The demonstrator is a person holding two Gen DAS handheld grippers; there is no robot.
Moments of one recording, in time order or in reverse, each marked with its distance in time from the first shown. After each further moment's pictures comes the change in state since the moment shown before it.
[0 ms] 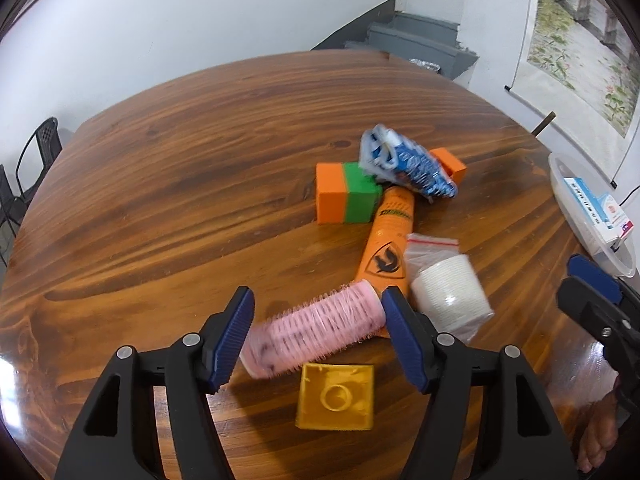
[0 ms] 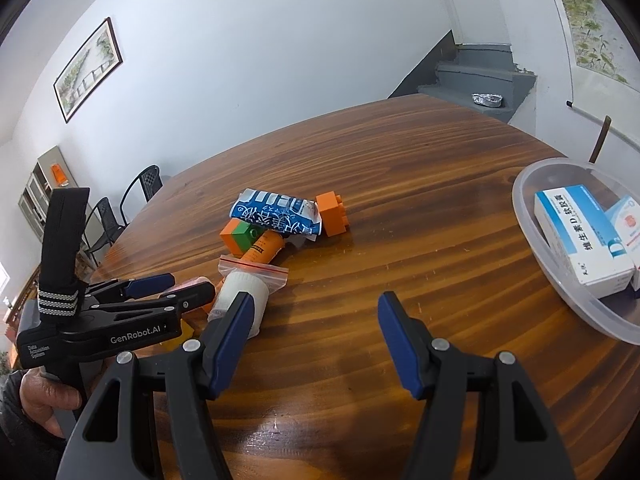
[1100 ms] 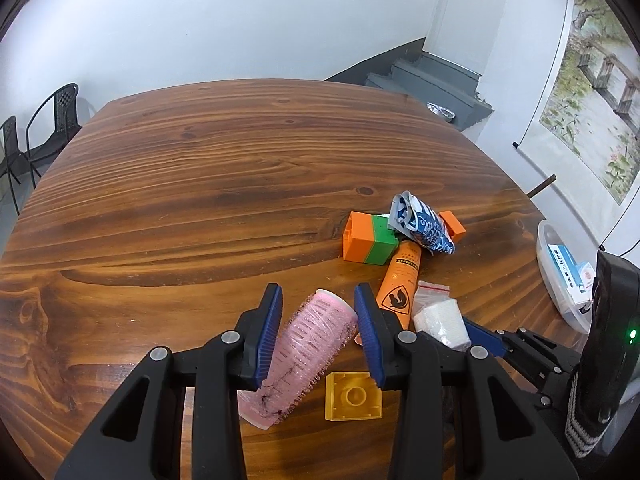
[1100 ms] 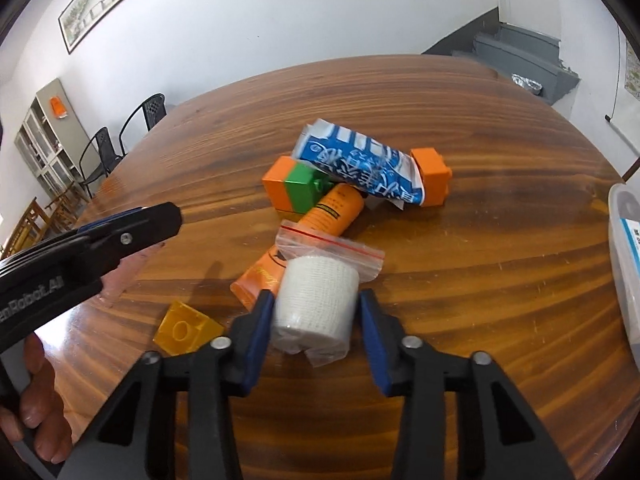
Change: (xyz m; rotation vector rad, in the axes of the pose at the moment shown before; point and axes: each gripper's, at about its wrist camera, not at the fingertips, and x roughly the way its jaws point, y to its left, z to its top) left arm -0.042 0.036 0.007 -0.169 -0.093 -0.056; right arm 0.083 0.061 0.008 -0.124 0.233 -0.010
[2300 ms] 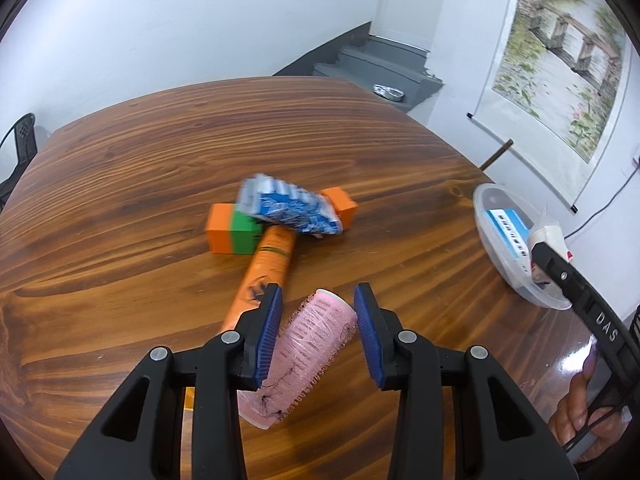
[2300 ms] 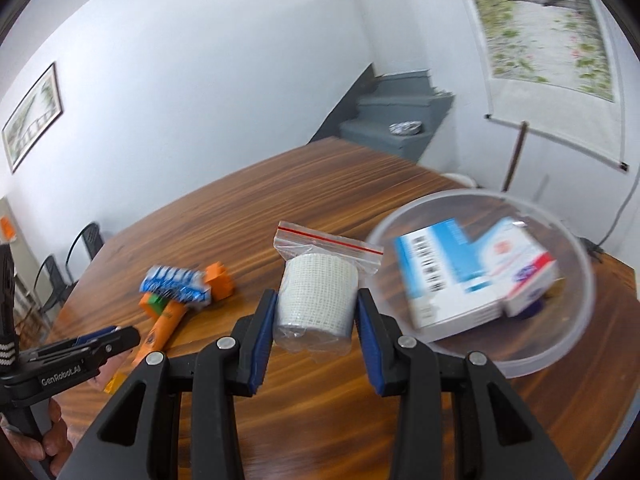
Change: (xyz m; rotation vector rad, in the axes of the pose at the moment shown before) left arm 0.002 -0.103 -0.012 0.134 0.022 -0.103; right arm -0.139 -0.138 -0.038 0.287 -0.392 -0.228
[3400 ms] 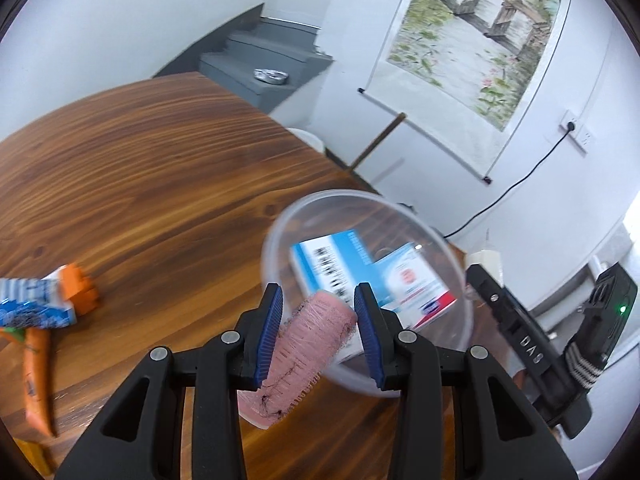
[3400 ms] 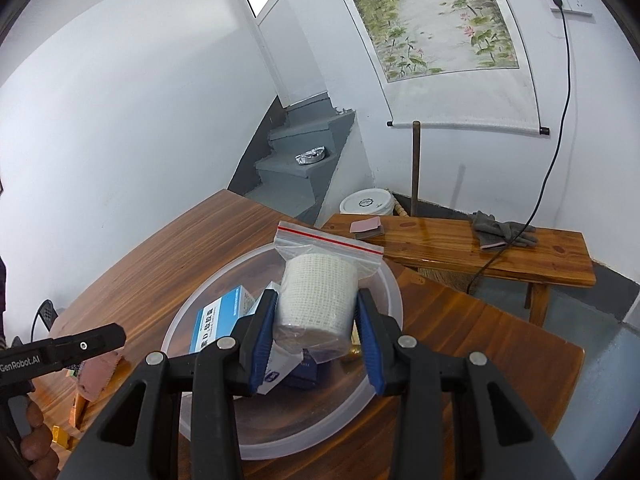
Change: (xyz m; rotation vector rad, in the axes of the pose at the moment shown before) left arm 0.057 -0.178 0.059 0.128 0.073 -0.337; right arm -0.023 -0.152 0.027 0.203 -0.111 -0.194
